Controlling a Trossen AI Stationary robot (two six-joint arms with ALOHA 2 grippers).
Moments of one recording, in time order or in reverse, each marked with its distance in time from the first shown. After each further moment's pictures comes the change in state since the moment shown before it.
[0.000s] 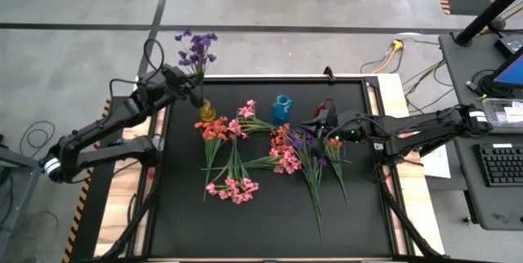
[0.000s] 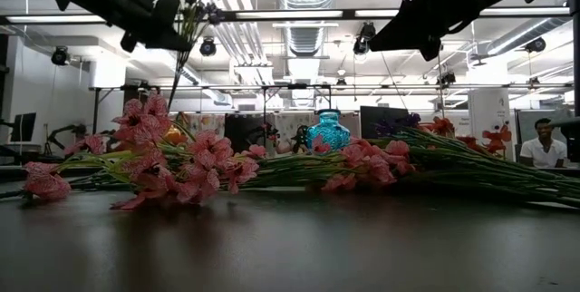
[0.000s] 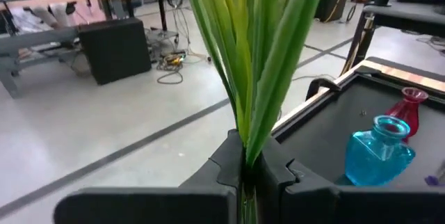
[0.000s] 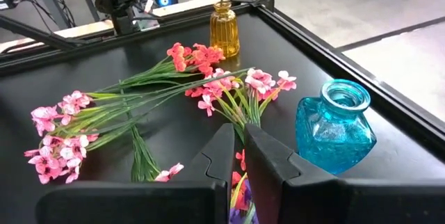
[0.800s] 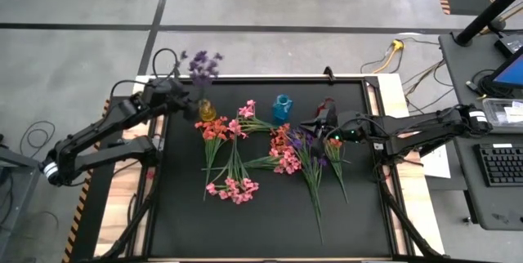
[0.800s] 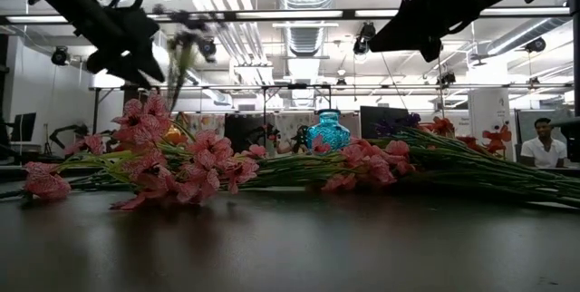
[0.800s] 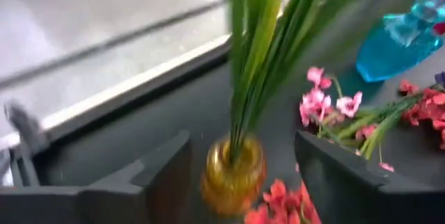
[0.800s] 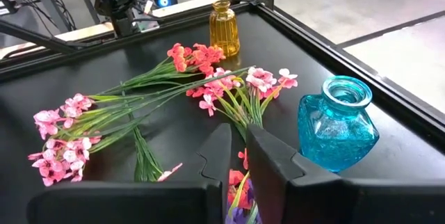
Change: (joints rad) left arm -0.002 -0.070 0.009 -0.508 0.003 -0.191; right arm 0.000 0.000 0.000 -0.002 0.000 0.026
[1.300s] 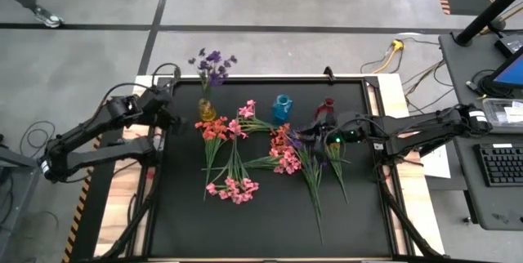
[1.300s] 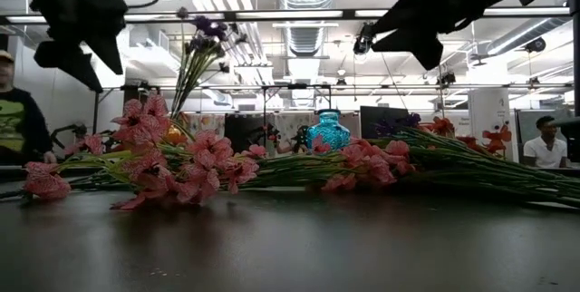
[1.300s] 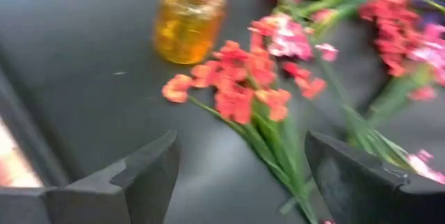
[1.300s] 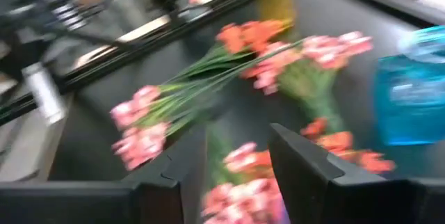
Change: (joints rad) left arm -0.152 -0.040 0.144 -0.503 0.165 -0.309; right arm 0.007 0.009 0.000 -0.004 -0.238 0.190
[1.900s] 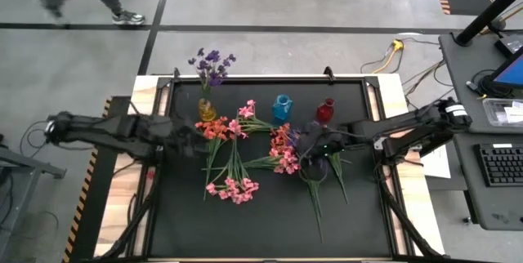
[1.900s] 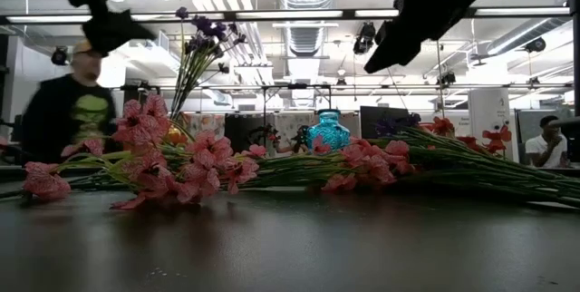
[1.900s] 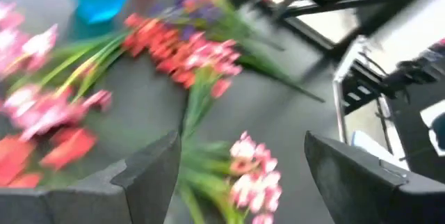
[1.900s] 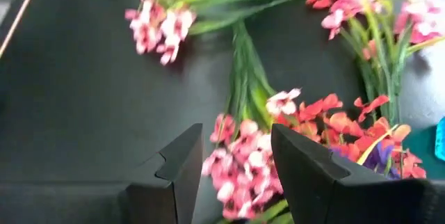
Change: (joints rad) left arm -0.678 0.029 -0.152 0.673 -0.107 -0.065; right arm 0.115 0.282 0.282 -0.372 -0.051 -0.340
